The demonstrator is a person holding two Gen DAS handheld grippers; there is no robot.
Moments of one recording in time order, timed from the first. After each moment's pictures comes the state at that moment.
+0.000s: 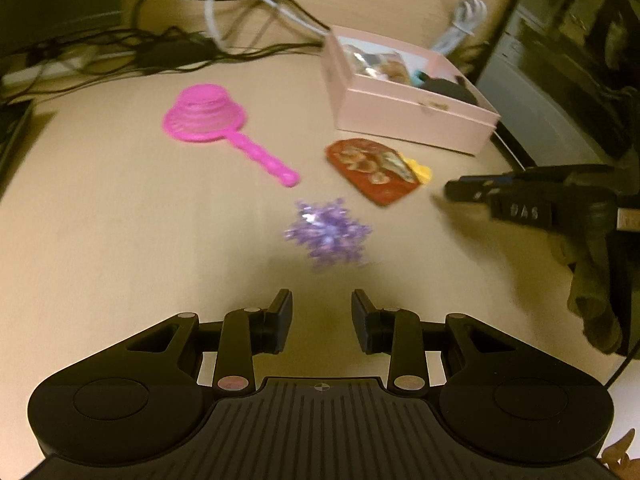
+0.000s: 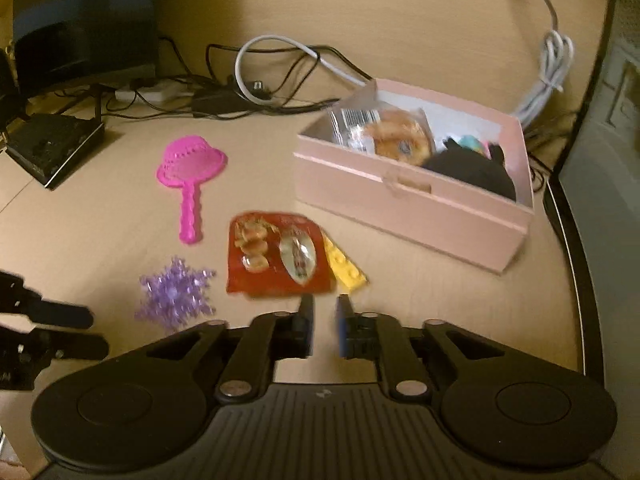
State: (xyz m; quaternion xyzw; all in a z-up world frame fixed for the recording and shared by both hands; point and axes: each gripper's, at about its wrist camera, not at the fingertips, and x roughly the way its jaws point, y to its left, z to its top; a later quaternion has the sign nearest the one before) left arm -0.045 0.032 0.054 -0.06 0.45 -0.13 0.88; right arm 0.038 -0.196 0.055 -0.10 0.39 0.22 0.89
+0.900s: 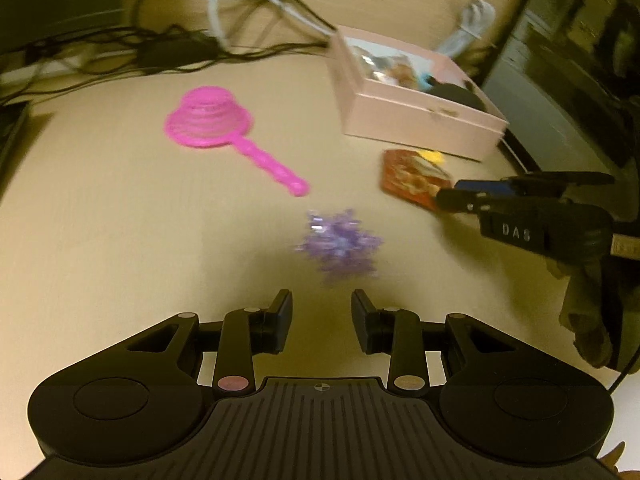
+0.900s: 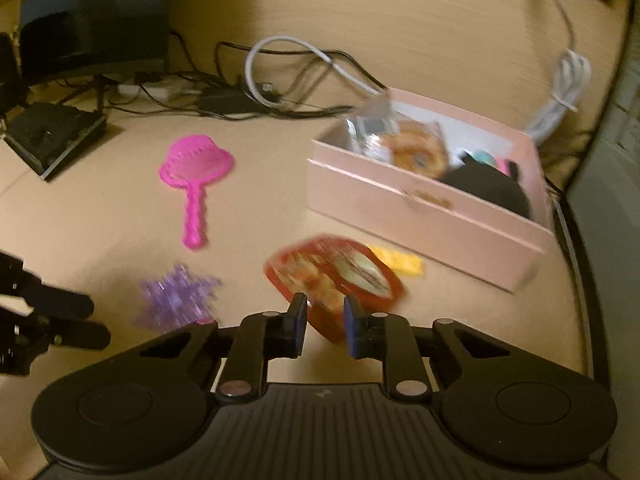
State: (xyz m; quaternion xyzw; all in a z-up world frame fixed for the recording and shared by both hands) left arm -0.033 0.040 0.053 -0.07 0.46 -0.13 0.88; right arm 0.035 -0.183 0.050 -0.13 0.37 0.21 0.89
